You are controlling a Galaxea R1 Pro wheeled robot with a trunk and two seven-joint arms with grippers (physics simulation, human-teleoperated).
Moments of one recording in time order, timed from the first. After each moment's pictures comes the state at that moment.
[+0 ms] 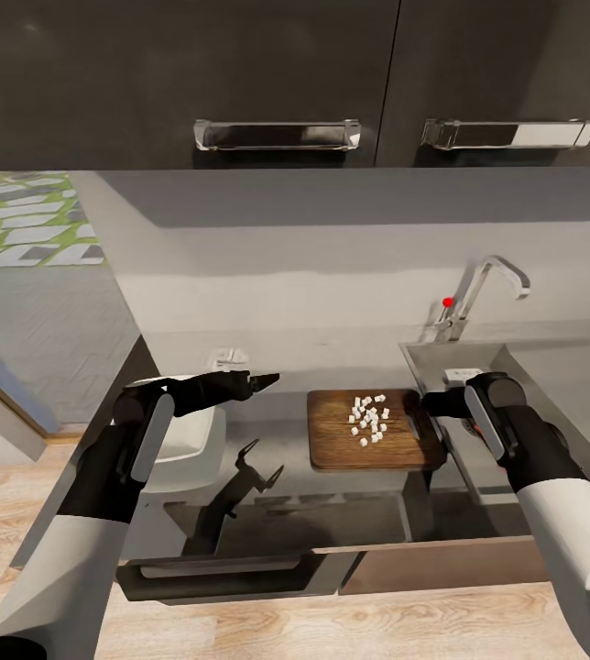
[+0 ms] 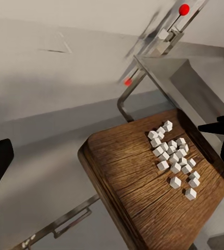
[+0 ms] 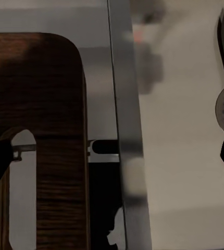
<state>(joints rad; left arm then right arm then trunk) -0.78 0.00 -0.07 -1.31 0.26 0.80 -0.57 -0.90 -0.24 0.09 -1.04 -0.16 1.04 0.04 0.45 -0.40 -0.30</state>
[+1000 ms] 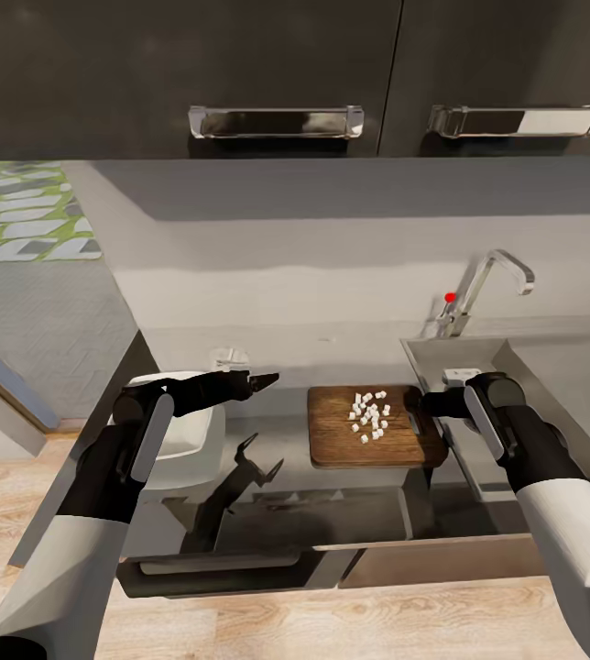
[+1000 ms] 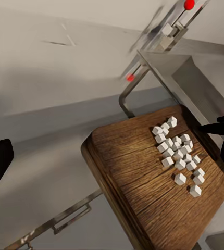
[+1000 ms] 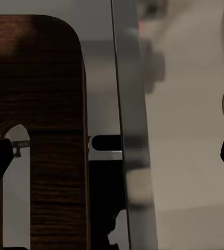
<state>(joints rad) -0.78 0.00 -0.07 -1.31 0.26 0.80 -0.57 -0.90 -0.24 0.09 -1.04 -0.16 1.04 0.04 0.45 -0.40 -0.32</state>
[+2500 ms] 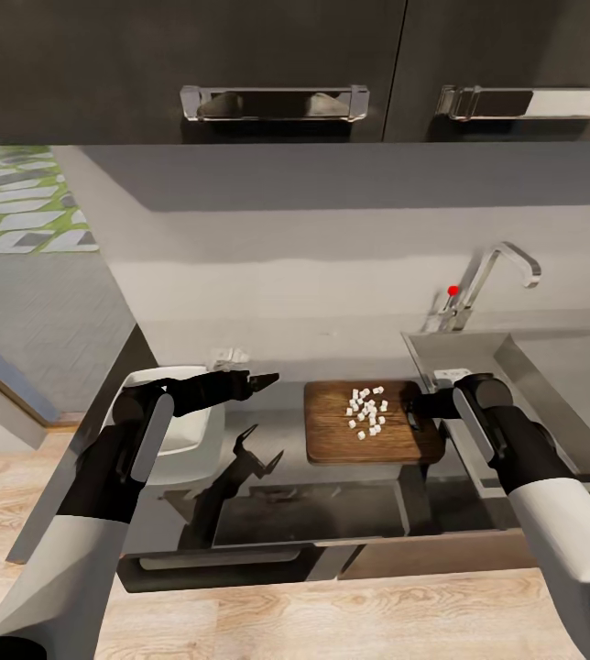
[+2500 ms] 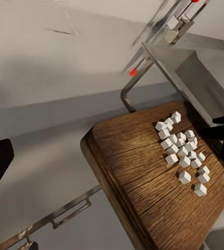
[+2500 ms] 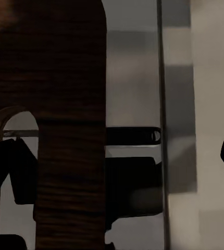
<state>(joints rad) -0.78 0.00 -0.07 -1.32 0.26 0.80 -0.57 -0.90 -0.22 0.15 -1.04 -0.16 1.03 0.03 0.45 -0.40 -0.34</state>
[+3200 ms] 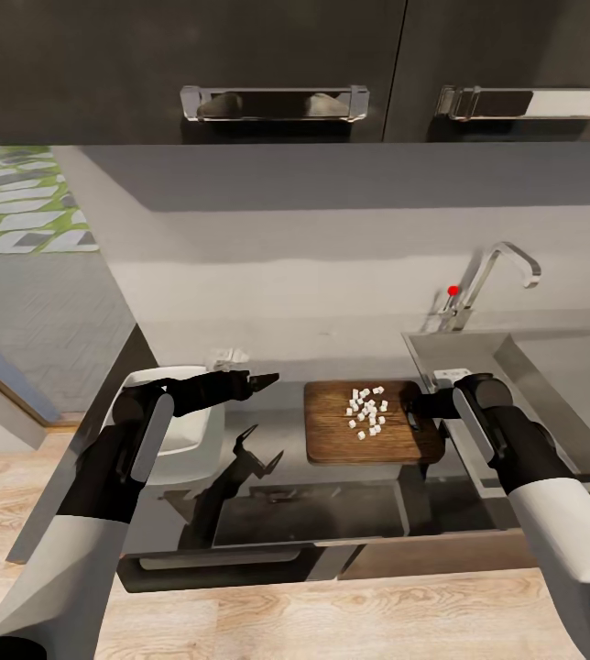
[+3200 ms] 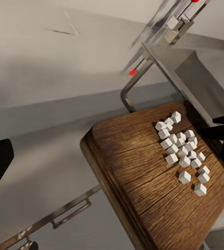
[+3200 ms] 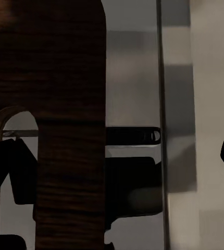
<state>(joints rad) -0.78 0.00 -0.07 -1.31 0.26 0.80 -0.57 -0.90 -0.22 0.15 -1.04 -0.16 1.03 0.03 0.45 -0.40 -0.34</state>
